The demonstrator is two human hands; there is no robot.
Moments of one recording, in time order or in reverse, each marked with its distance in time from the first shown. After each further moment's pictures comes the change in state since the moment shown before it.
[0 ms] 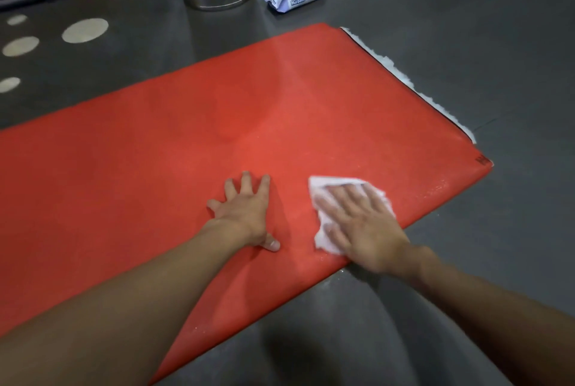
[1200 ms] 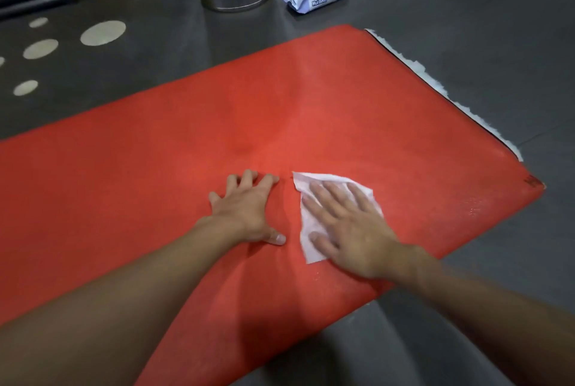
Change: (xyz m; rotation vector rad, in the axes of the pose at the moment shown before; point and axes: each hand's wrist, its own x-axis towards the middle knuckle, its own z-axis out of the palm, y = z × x) left_hand 0.036 -0.034 -0.019 -0.083 0.148 0.041; right_hand 0.064 -0.024 0.000 0.096 -0.028 -0.070
